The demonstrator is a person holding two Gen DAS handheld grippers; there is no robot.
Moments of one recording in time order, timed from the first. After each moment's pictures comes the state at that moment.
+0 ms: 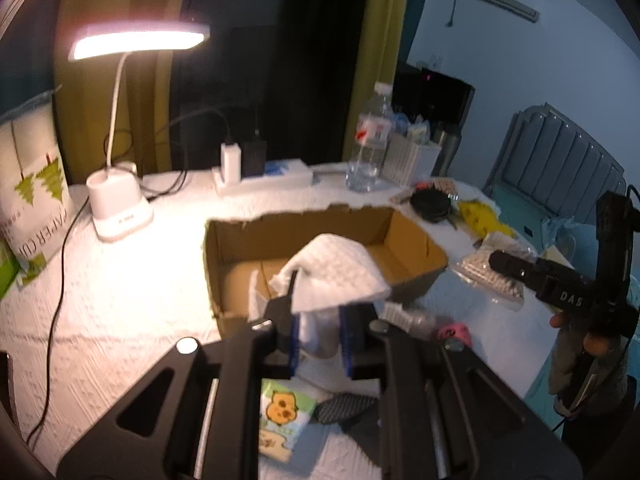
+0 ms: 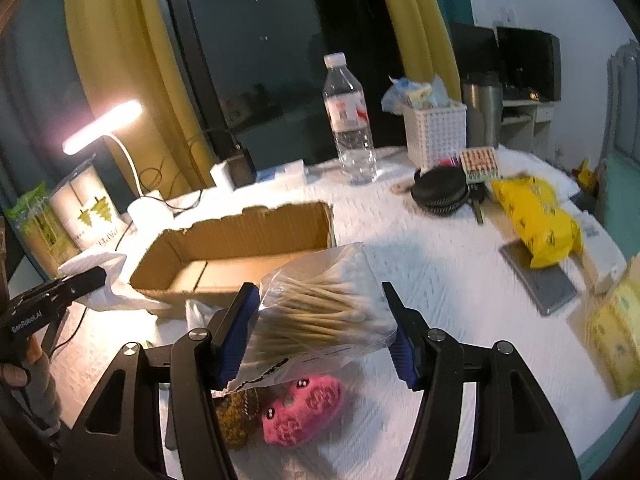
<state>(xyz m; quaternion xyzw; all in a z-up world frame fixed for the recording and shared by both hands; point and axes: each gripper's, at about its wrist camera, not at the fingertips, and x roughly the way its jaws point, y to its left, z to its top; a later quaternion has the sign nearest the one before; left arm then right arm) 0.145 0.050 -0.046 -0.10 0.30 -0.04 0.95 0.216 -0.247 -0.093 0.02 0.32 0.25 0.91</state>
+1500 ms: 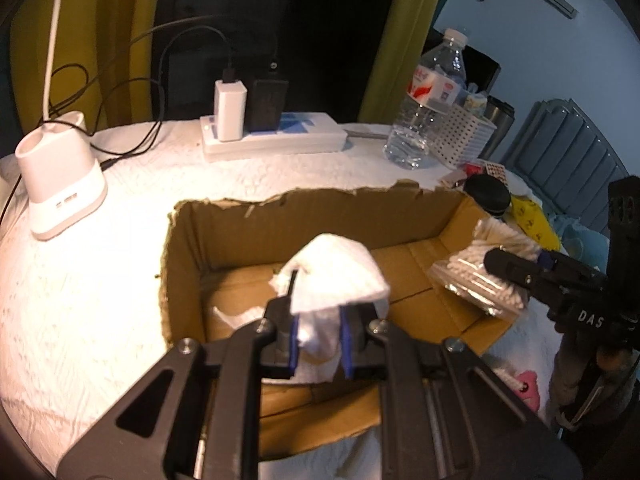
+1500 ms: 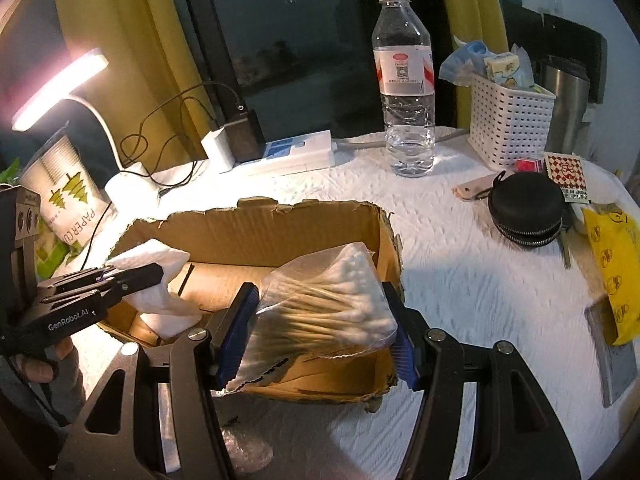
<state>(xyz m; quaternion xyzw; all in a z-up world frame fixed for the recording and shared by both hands) 0.278 0.086 -0.125 -0.14 0.39 -0.04 0.91 0.322 -0.164 -0.132 -0.02 0.37 0.29 0.88</state>
